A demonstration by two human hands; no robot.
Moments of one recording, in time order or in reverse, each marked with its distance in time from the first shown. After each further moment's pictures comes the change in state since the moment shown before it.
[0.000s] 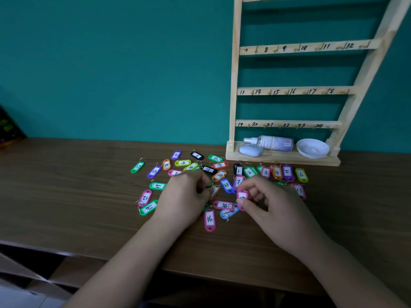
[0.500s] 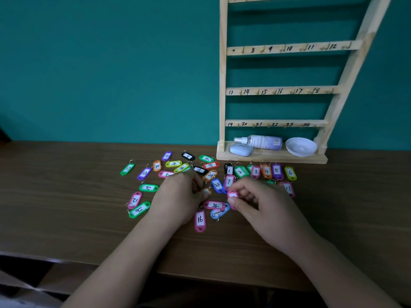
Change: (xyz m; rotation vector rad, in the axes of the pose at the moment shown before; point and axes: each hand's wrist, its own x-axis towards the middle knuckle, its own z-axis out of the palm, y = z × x) left_hand 0.010 0.009 0.005 0.103 -0.104 -0.099; right_hand 0.000 0.003 -0.002 0.030 -0.010 -0.018
